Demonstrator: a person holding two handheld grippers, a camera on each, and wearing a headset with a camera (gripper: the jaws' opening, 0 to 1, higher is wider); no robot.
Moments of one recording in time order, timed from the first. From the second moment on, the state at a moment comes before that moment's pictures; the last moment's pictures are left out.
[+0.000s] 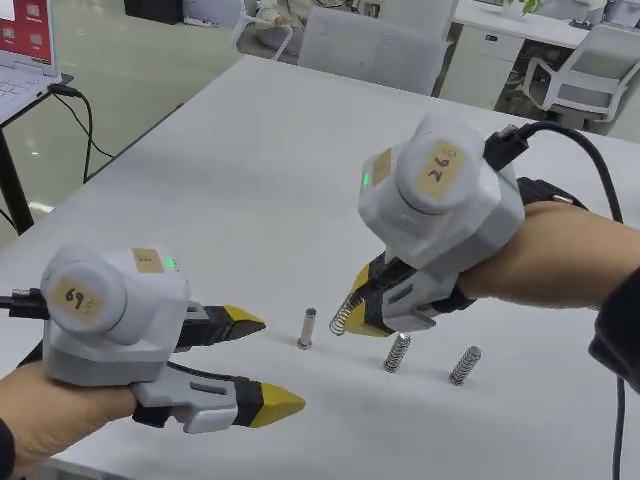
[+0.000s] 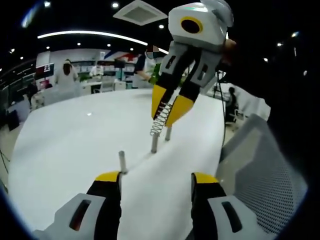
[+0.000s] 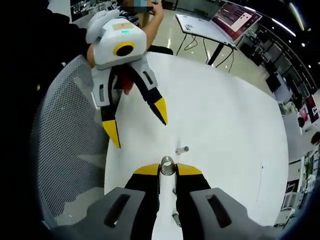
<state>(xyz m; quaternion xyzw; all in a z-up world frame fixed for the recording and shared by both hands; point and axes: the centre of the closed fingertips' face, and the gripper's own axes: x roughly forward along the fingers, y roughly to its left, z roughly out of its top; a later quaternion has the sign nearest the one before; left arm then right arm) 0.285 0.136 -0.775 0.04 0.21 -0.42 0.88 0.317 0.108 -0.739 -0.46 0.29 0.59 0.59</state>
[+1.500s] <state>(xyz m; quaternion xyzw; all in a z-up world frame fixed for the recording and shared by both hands) 0.296 0.145 -0.766 0.04 0.16 -0.41 0.90 0.363 0.140 -0.790 -0.51 0.31 0.60 0.53</state>
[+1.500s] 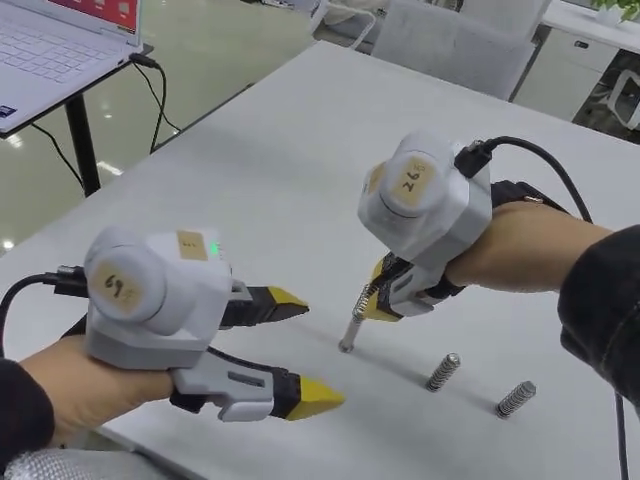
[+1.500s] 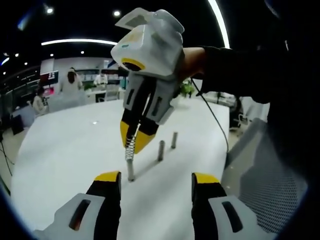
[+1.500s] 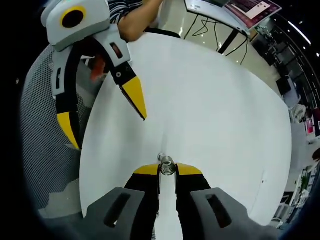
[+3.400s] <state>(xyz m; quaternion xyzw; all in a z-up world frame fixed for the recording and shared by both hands) 0.299 0.144 -0.762 0.06 0.14 -0.41 0.90 0.365 0.136 -0.843 -0.50 0.36 0.59 0.52</state>
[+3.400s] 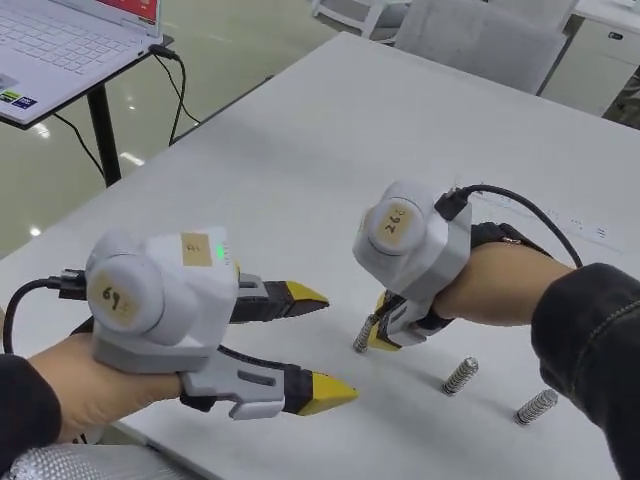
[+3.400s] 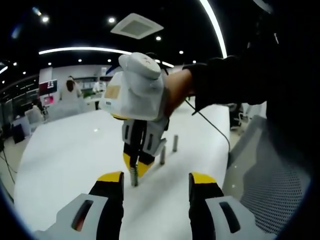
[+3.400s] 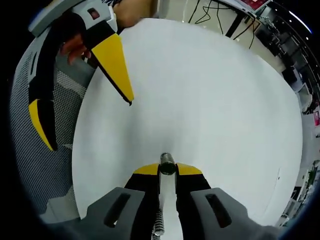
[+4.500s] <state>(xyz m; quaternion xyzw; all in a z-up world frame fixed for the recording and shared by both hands) 0.298 0.142 -0.767 0.06 0.15 -0.41 0.90 0.364 0.124 -0.843 -0.48 0.36 0.59 0.54</state>
